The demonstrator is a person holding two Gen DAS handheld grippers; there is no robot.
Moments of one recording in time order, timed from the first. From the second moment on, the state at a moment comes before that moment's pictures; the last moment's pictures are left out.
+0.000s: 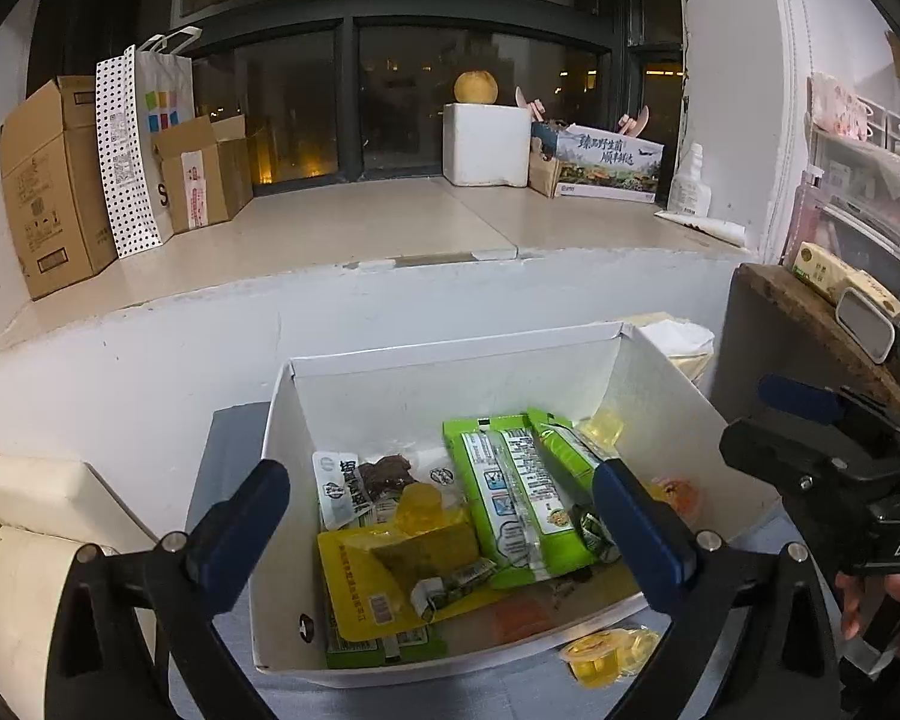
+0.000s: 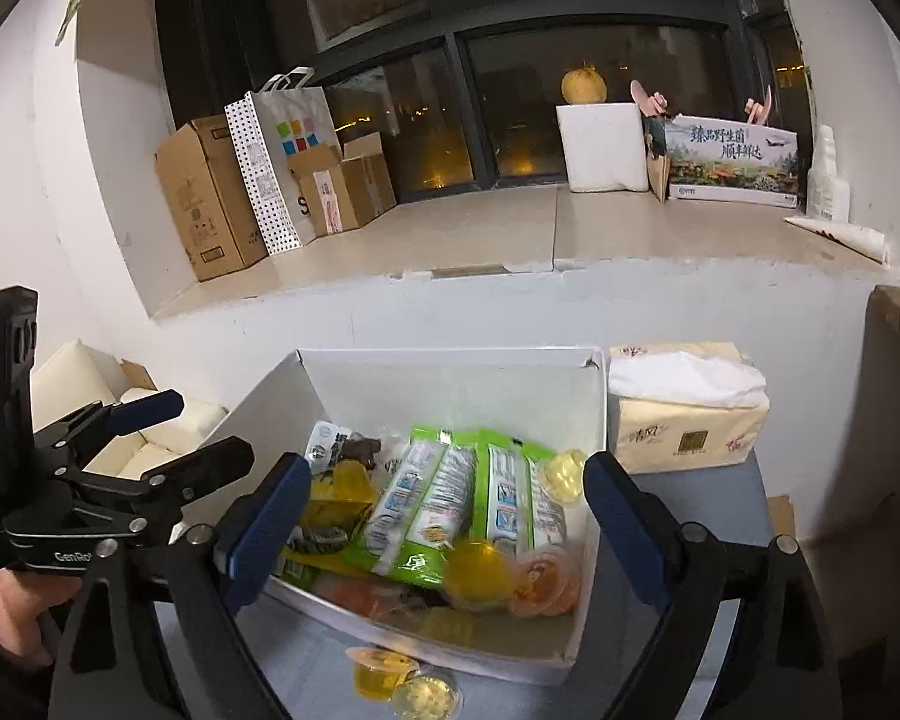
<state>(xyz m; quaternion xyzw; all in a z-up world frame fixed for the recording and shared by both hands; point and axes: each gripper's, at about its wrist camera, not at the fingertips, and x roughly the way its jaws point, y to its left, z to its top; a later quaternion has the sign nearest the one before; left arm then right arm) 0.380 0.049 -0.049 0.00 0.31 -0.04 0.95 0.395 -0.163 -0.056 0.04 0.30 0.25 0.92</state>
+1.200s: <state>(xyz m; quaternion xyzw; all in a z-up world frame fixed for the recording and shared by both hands) 0.133 0.045 -0.115 -0.09 0.33 -0.07 0.94 0.326 -0.149 -0.185 0.01 0.42 0.21 0.88</state>
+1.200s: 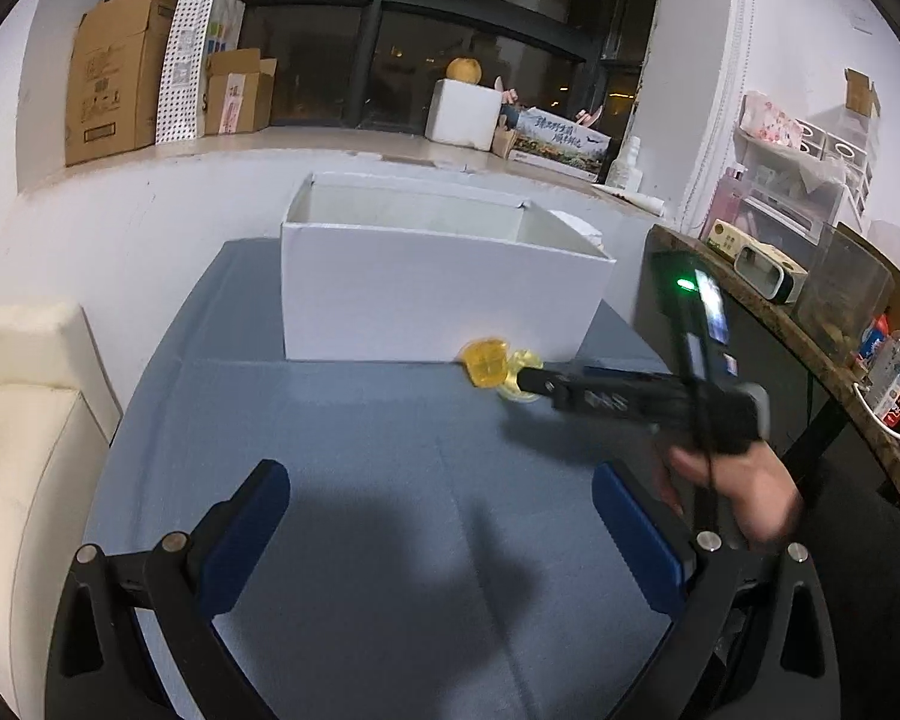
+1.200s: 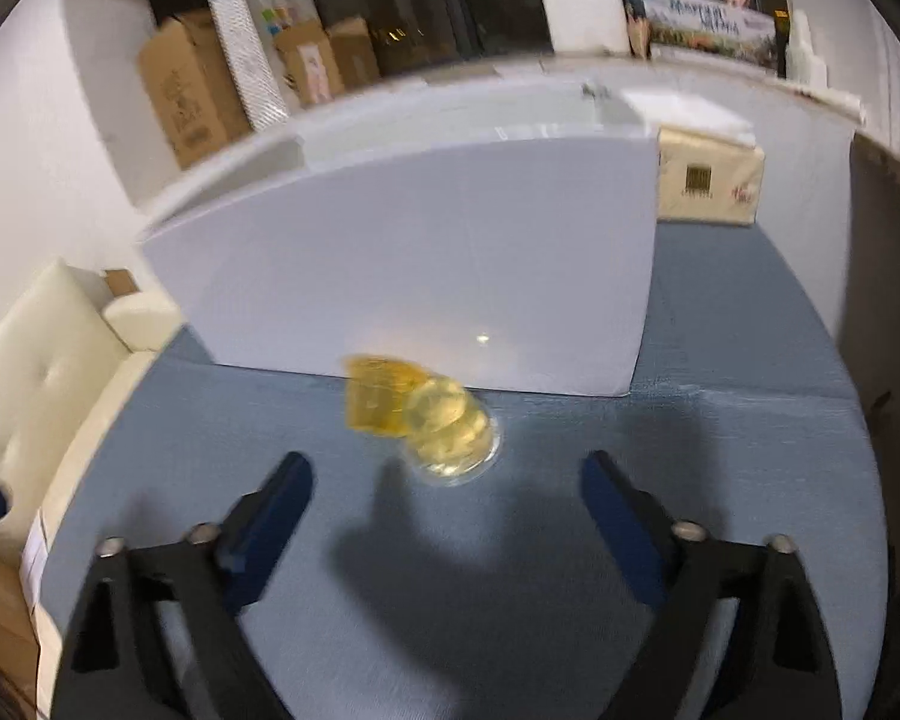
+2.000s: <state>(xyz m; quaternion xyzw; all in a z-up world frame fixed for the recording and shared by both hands) 0.214 0.024 -0.139 -0.07 0.37 -0.07 0.92 0.273 -0.191 -0.143 -0.01 0.36 0.25 0.90</state>
